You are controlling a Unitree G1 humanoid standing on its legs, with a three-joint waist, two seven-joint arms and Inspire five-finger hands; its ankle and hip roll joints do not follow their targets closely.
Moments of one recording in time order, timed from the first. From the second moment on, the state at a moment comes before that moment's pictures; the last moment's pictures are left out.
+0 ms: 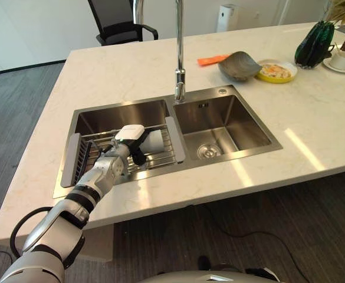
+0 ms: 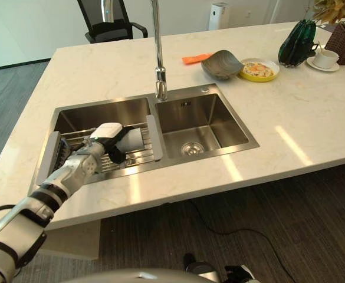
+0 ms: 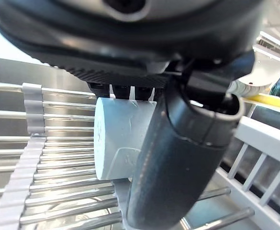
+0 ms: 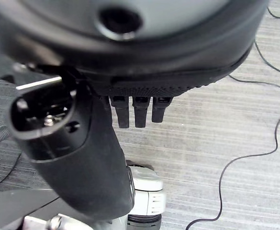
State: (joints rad) left arm -0.64 0.60 -0.60 0.67 0.56 -0.01 0.04; right arm 0.09 -0.30 0.31 1.19 0.02 -0.02 0.05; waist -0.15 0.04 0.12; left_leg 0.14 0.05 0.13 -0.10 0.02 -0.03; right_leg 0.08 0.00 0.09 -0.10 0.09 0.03
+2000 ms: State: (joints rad) left arm -0.25 0.33 -0.02 -0.24 -0.02 -0.23 0.47; right arm 0.13 -0.35 0.10 1.19 0.05 -0.04 -0.12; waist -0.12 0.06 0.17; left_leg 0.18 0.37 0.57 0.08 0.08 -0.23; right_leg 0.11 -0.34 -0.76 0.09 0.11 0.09
